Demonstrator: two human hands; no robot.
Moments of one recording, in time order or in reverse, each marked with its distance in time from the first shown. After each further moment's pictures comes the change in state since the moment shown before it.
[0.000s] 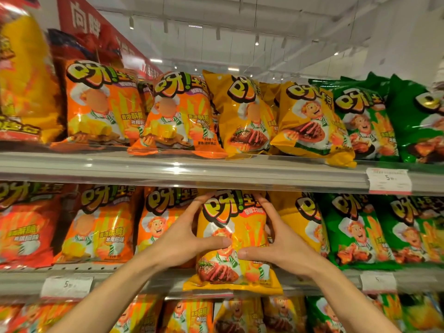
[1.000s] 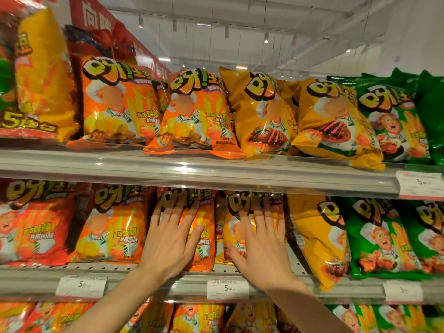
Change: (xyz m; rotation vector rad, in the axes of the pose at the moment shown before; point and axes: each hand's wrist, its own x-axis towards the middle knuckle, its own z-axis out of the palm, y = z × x) left_hand -0.006 -0.069 -0.023 1.087 0.329 0.055; right_hand 0.037 0.018 0.077 -1.217 0.328 -0.012
